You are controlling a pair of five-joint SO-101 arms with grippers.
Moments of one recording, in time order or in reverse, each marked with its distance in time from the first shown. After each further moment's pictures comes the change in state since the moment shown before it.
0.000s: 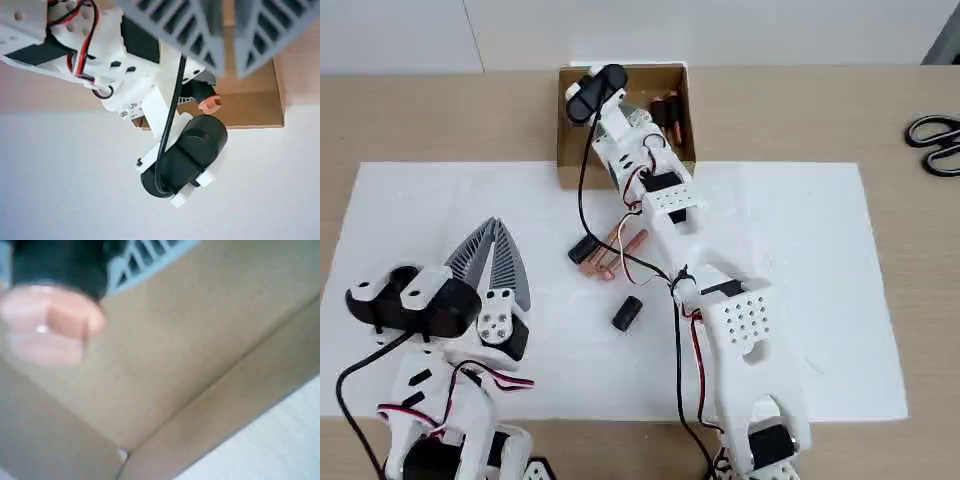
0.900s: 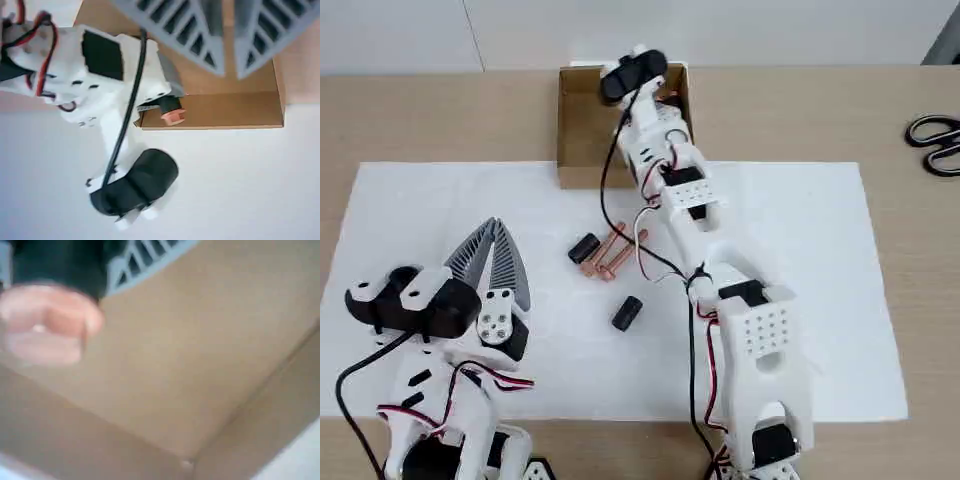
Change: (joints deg) left arm 0.0 0.0 0.0 0.0 0.0; right arm 2.4 -9.4 8.7 1.2 -10.3
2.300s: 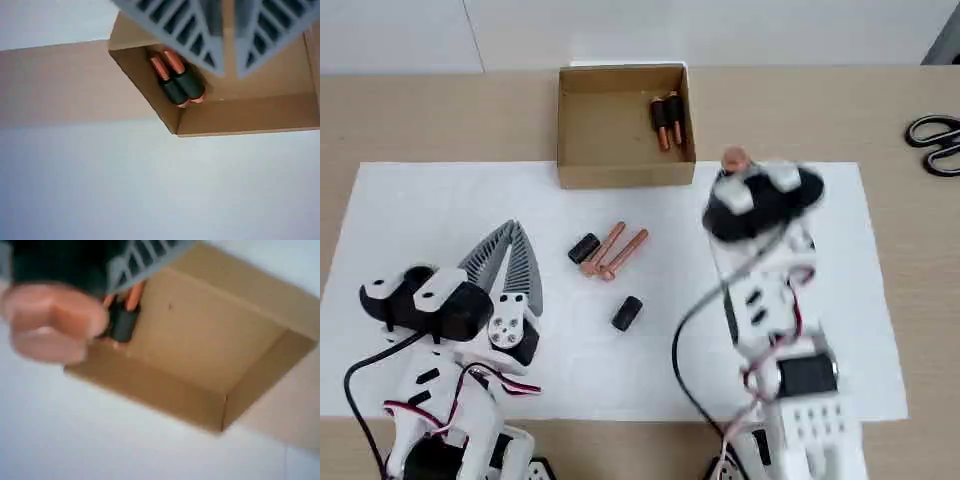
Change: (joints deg) left arm 3.7 0.2 0.0 0.0 0.0; right arm 9.0 -105.5 78.2 13.5 -0.1
